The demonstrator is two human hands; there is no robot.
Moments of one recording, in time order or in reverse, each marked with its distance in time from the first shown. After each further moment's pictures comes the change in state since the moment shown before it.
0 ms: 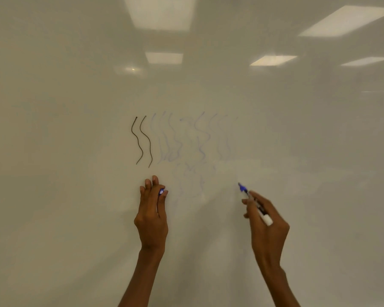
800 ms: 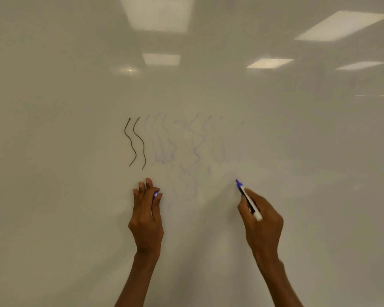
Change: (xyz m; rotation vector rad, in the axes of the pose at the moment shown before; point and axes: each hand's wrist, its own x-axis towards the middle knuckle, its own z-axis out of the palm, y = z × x) left_hand 0.001 0.002 0.008 0.007 0.050 0.001; right_hand 0.026 0.022 -0.002 -0.233 0.049 -0.243
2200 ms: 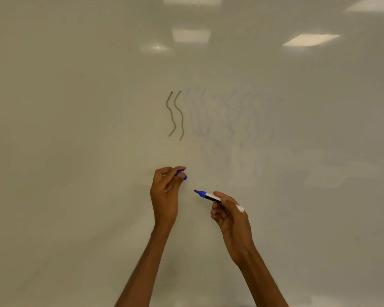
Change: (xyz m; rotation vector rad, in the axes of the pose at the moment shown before) left_hand 0.010 0.015 -0.072 -0.665 -0.238 -0.494; right_hand -0.091 -0.060 0.037 0.864 -0.513 0.859
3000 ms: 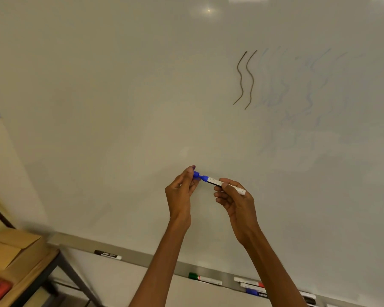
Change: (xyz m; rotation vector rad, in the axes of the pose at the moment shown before) left_hand -0.042 -0.022 -0.108 -0.301 0.290 -0.509; right_hand -0.014 0.087 0.075 -0.097 -0.133 0.146
